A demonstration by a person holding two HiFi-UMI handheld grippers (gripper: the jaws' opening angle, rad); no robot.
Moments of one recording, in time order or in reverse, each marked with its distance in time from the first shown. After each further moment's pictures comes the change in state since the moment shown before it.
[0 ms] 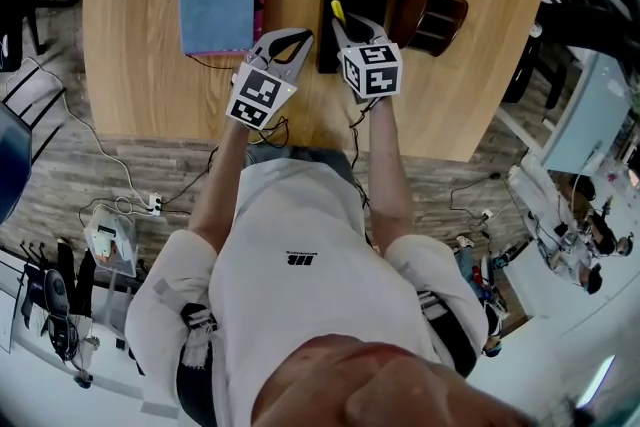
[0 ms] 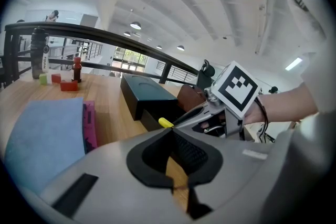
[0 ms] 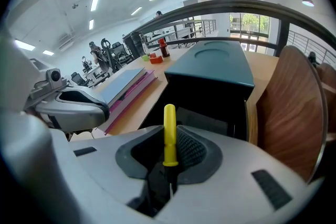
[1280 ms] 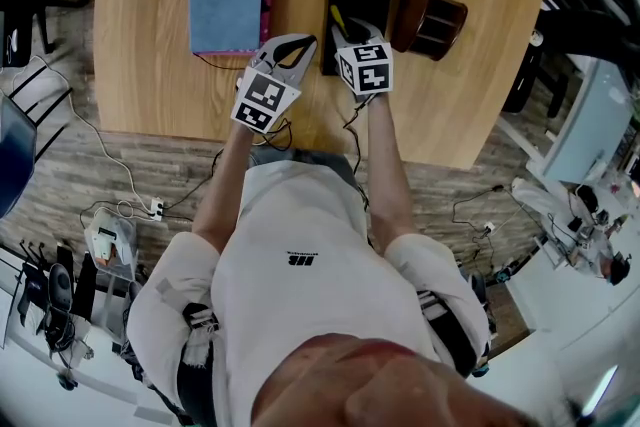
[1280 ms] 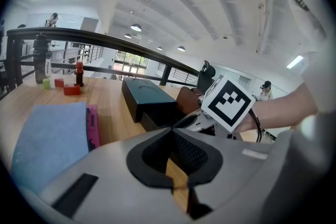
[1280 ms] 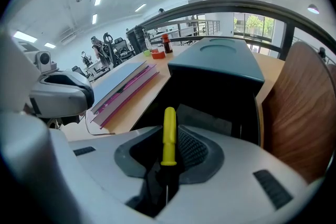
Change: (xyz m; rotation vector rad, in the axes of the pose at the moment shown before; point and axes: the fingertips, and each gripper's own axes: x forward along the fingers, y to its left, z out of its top) left arm -0.010 -0.007 0.006 0.011 -0.010 0.024; right arm 0.014 0.003 -0.009 -0.055 0.016 -0.012
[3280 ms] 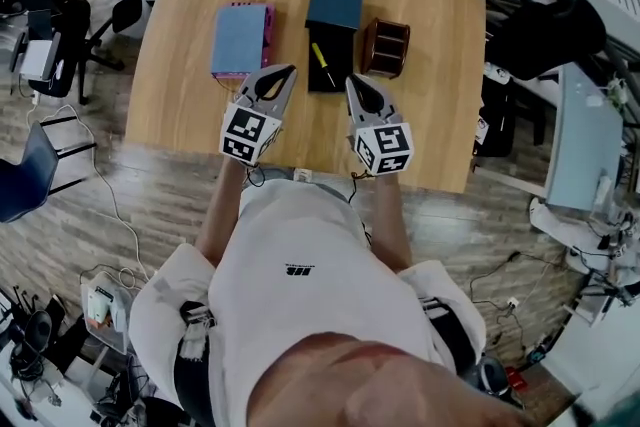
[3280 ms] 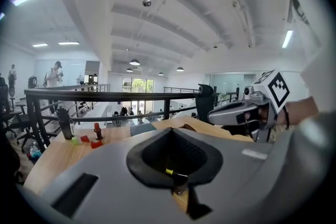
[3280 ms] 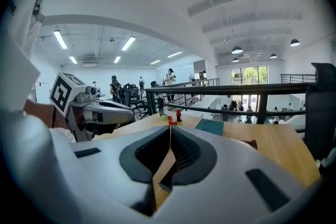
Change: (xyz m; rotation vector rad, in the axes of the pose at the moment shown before) left arm -0.147 -0.122 0.108 0.217 -0.261 0.173; right arm -0.302 0.080 0.038 -0.127 -0.648 -0.019
